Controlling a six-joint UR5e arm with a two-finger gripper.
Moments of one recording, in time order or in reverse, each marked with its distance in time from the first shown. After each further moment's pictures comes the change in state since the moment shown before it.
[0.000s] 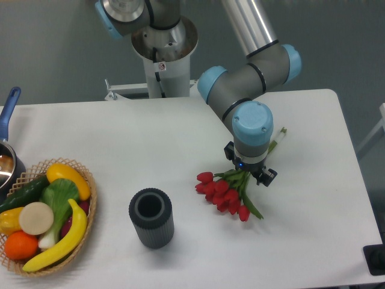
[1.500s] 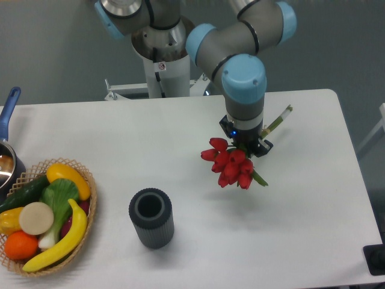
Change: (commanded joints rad) arm -0.002 0.106 -0.008 -0.100 0.003 0.000
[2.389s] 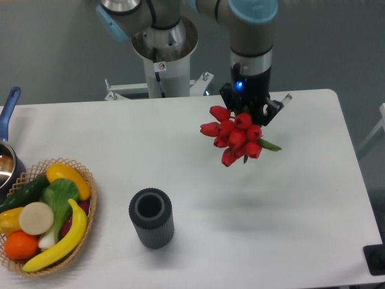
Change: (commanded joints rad) arm 0.025 0.210 -0.054 -0.012 -0.016 0.014
